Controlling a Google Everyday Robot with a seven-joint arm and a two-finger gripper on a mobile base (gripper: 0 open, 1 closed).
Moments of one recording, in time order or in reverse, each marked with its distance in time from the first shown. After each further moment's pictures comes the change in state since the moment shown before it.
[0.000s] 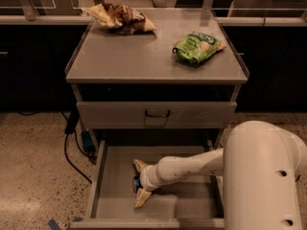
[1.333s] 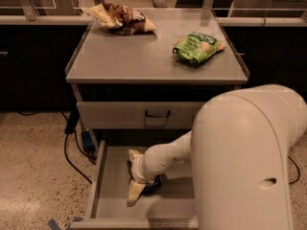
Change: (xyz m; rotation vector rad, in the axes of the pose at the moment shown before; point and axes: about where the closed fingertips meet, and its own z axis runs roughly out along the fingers) arm -0.057 -0.018 -0.062 0.019 0.145 0.002
